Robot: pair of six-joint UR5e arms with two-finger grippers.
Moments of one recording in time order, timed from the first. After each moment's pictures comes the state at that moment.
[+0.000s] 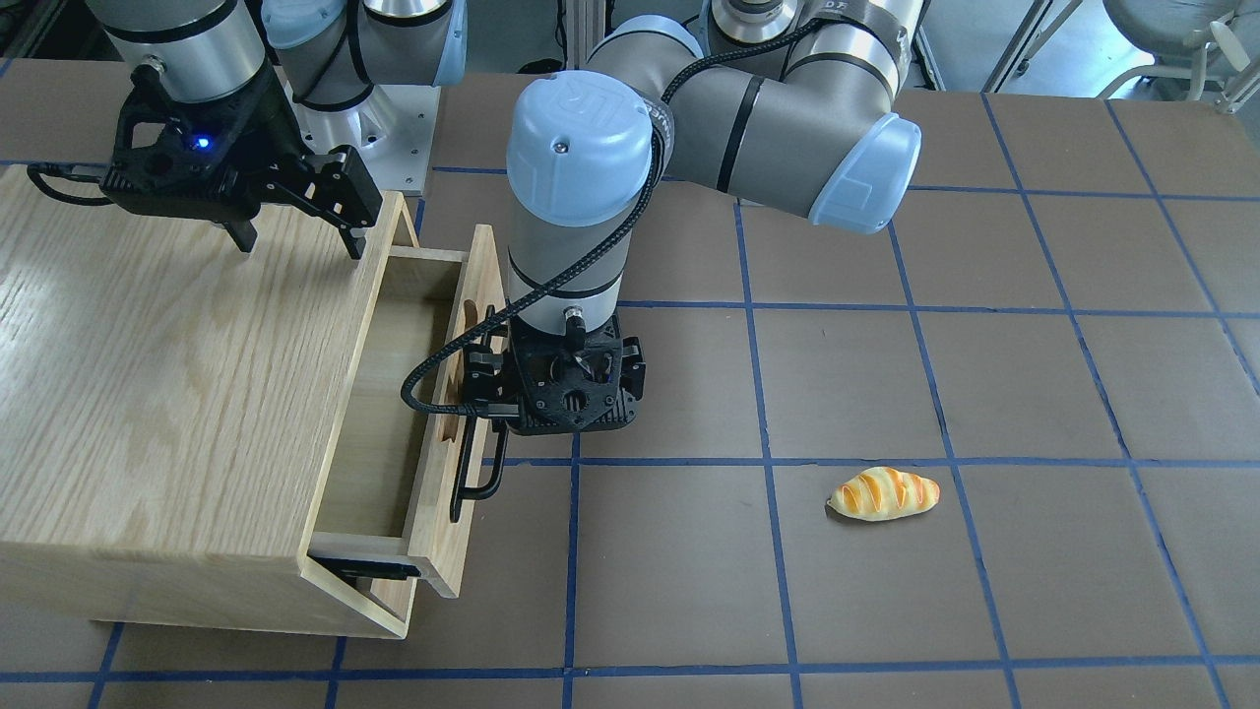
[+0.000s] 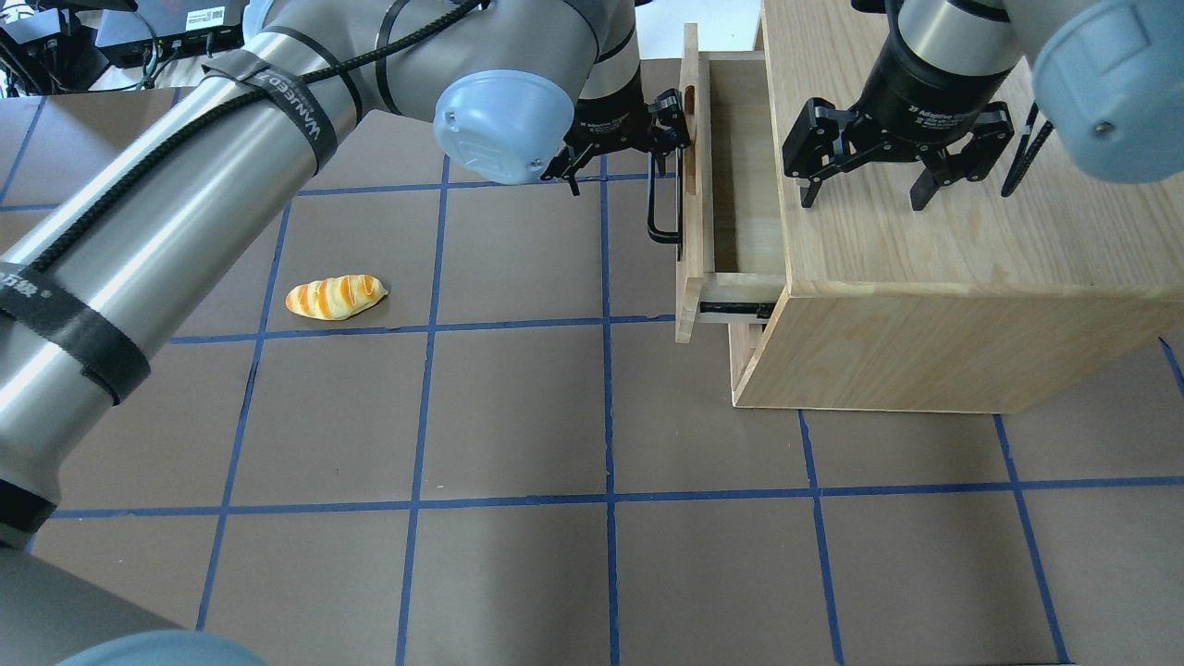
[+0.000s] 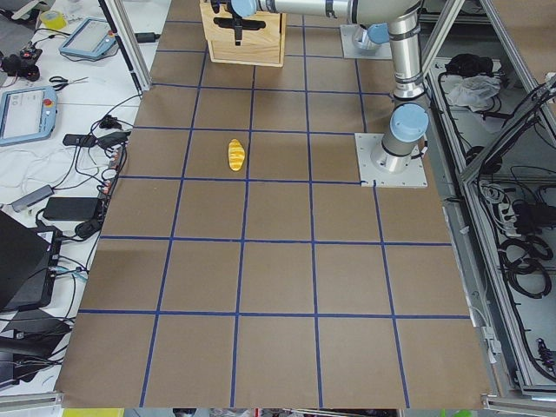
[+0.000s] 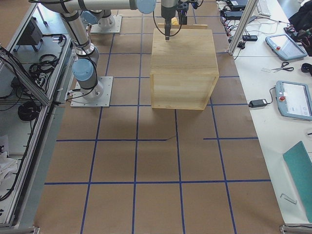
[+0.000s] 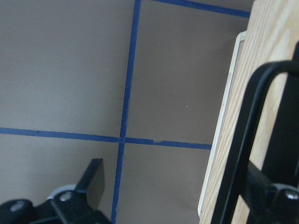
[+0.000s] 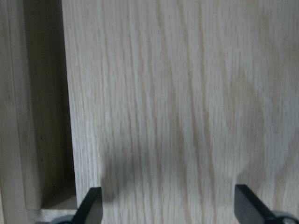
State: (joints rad) left arm -1.94 -2.03 -1.28 -1.28 1.52 -0.52; right arm 1.59 -1.58 1.57 -1.60 -1.55 0.10
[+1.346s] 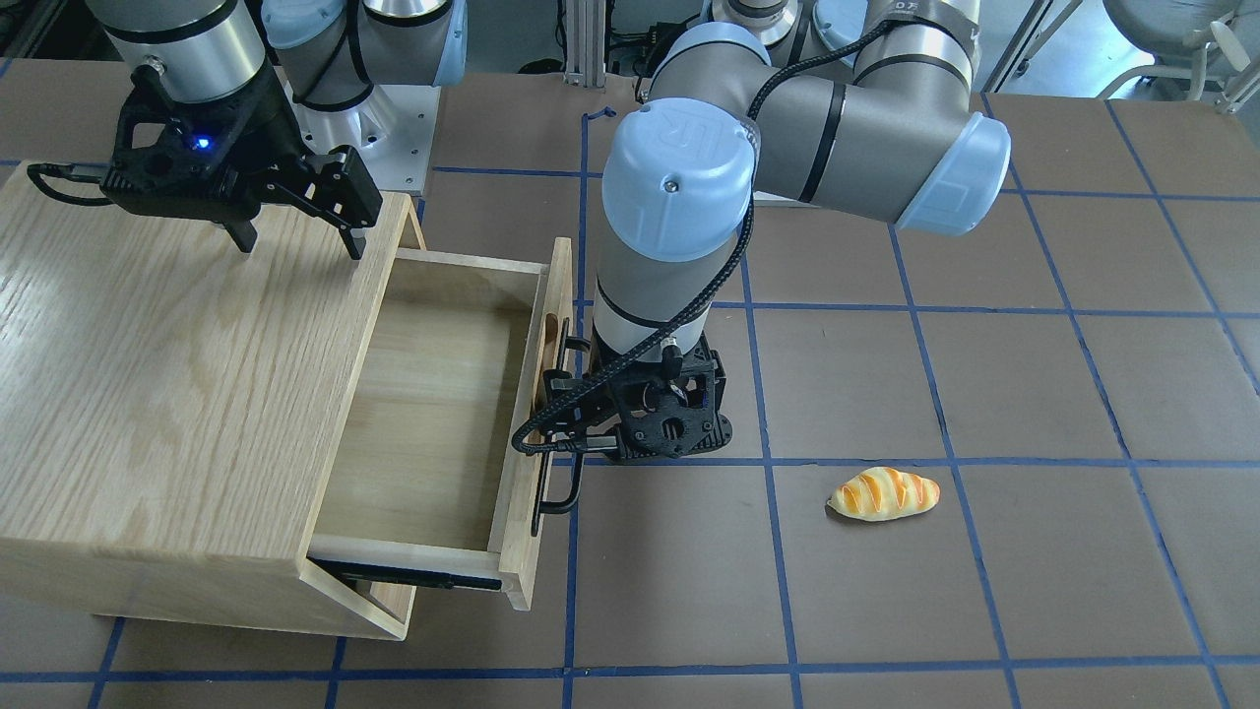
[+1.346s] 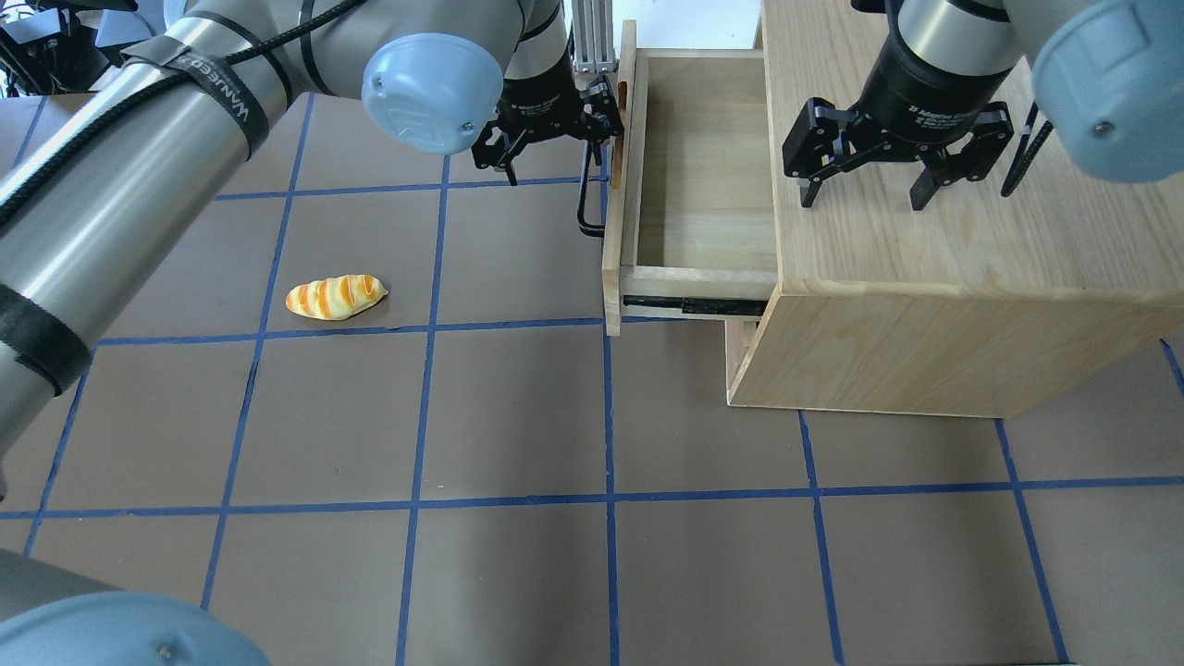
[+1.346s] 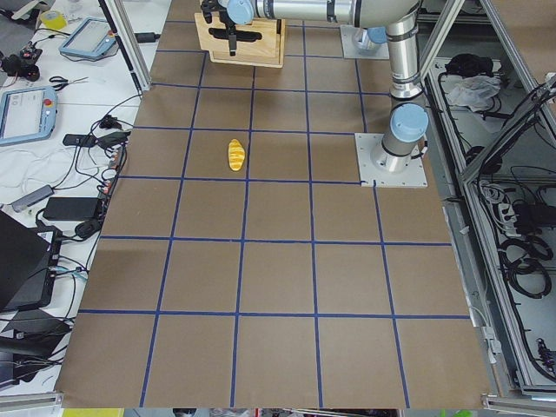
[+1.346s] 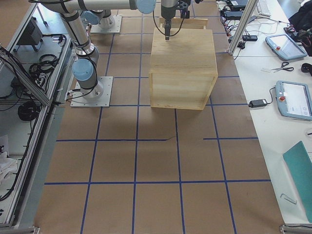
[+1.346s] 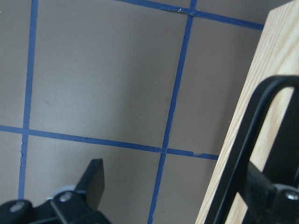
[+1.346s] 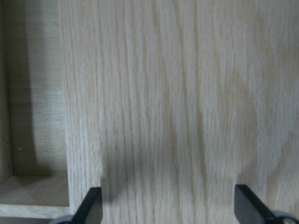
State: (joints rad) left arm -1.86 -2.01 -1.29 -1.34 1.55 -0.48; right arm 1.59 -1.58 1.57 -1.60 -1.55 0.10
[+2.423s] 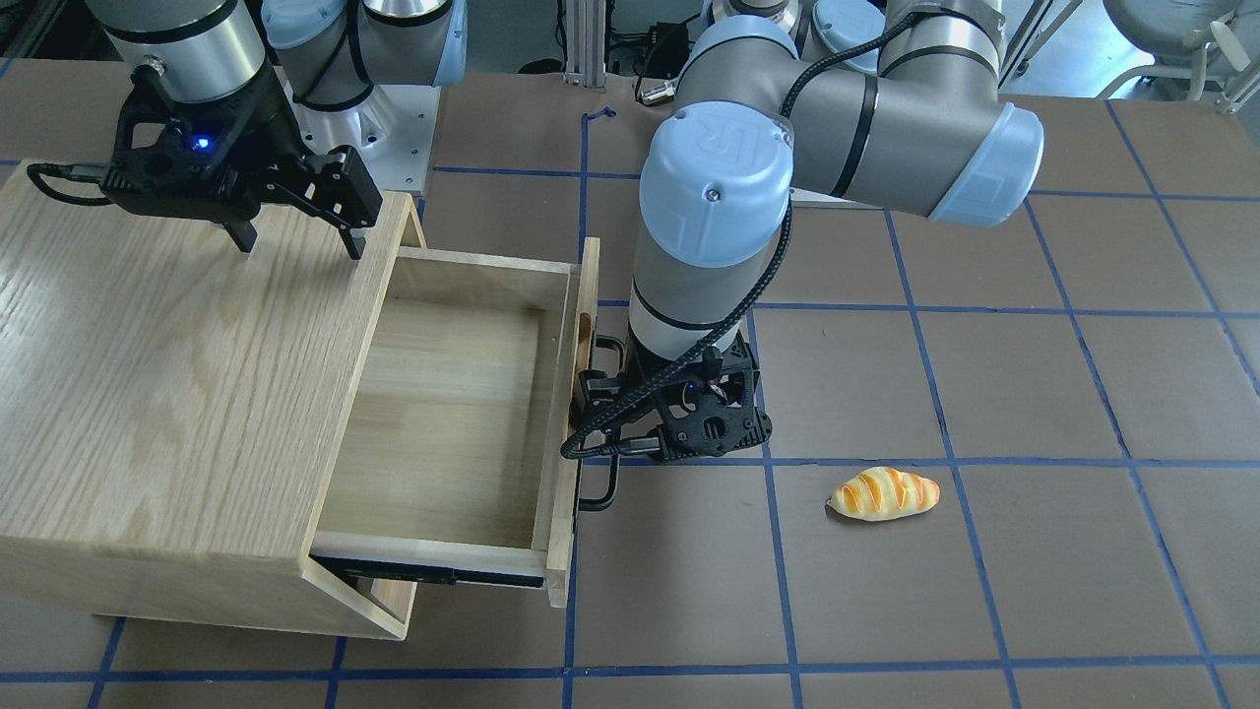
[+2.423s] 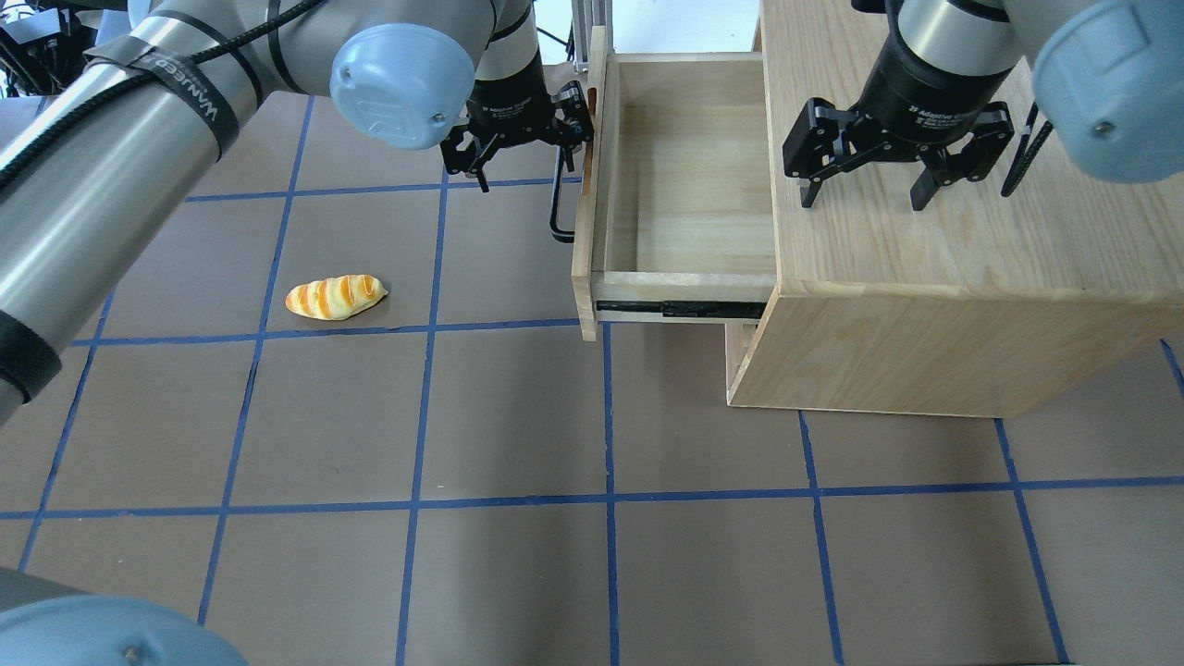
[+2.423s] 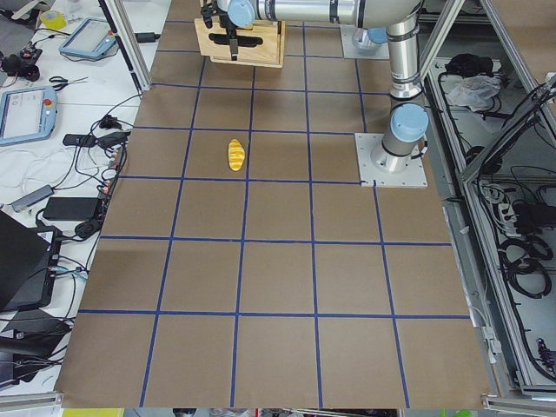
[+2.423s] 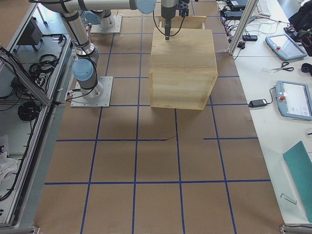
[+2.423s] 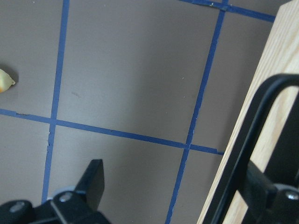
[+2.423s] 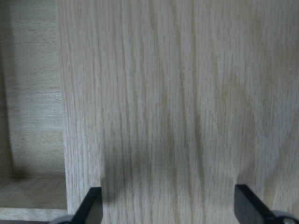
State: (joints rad) left arm -1.82 -1.99 -1.30 -1.38 1.57 -0.48; right arm 1.59 -1.58 1.57 -1.60 -1.55 0.10
